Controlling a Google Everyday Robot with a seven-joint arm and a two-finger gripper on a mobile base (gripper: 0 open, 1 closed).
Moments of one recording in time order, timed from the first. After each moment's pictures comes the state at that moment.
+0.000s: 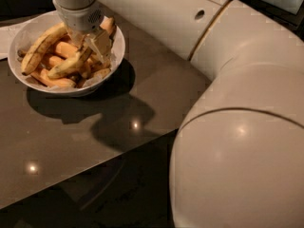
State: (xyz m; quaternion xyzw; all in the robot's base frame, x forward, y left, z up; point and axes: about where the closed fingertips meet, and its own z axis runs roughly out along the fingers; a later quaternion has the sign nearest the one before) arm 0.625 0.136 0.938 -0.93 0.32 -0.15 0.08
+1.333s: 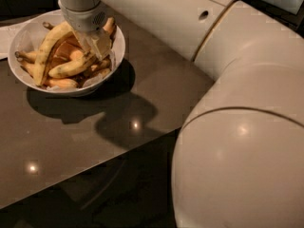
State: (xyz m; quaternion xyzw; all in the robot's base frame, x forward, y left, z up) arm 0.629 0.130 0.933 -0.93 0.32 -0.14 0.08
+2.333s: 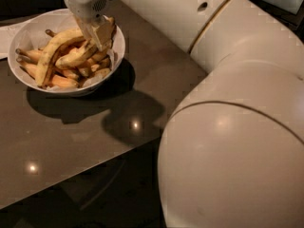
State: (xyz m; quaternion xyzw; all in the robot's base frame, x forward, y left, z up) arm 0.636 0.123 0.956 -0.92 0.36 -0.14 0.09
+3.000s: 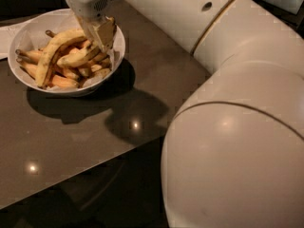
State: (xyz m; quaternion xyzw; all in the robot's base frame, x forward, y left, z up) arm 0.639 0.126 0.960 -0.92 0.36 -0.14 0.11
